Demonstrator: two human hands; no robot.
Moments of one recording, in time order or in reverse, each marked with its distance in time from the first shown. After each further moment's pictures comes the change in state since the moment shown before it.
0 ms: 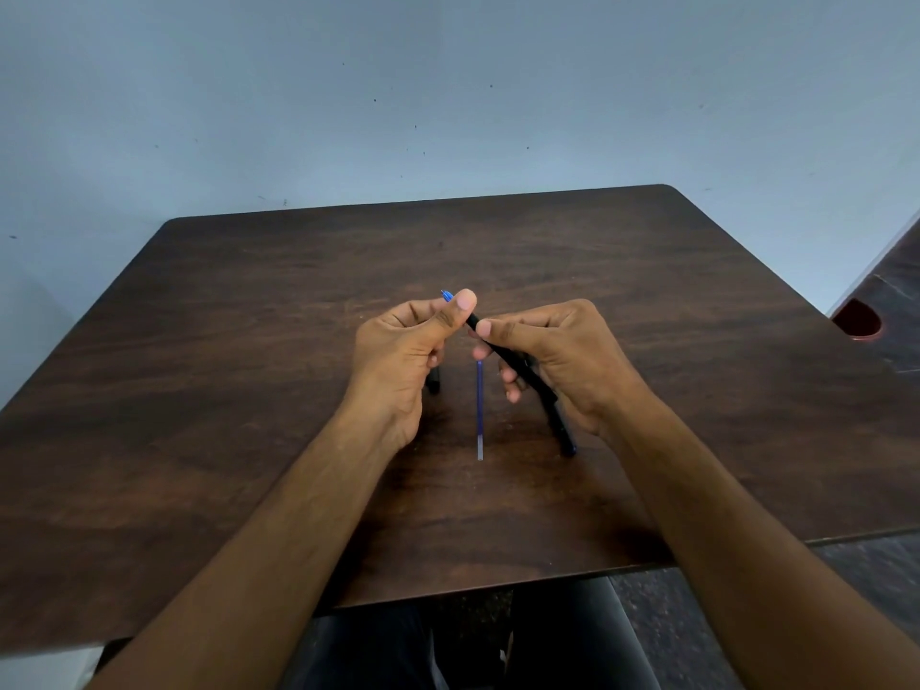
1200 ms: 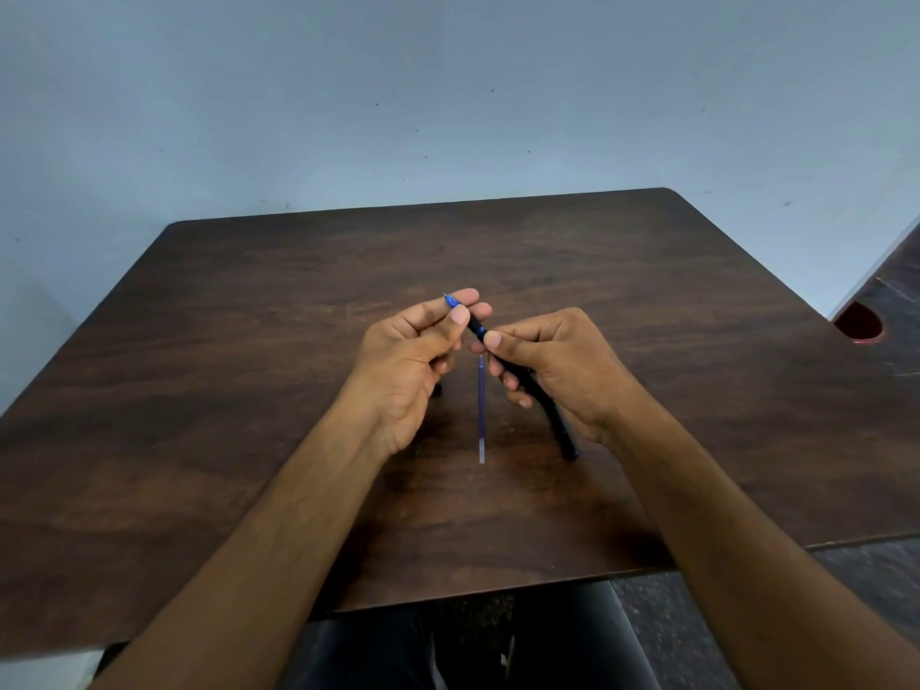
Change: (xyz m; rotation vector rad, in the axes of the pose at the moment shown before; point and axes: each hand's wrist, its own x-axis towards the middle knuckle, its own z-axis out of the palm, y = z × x) left_hand -0.004 0.005 -0.005 -0.037 -0.233 -0.018; right_hand -0.003 -0.001 0.003 -0.041 -0.038 0.044
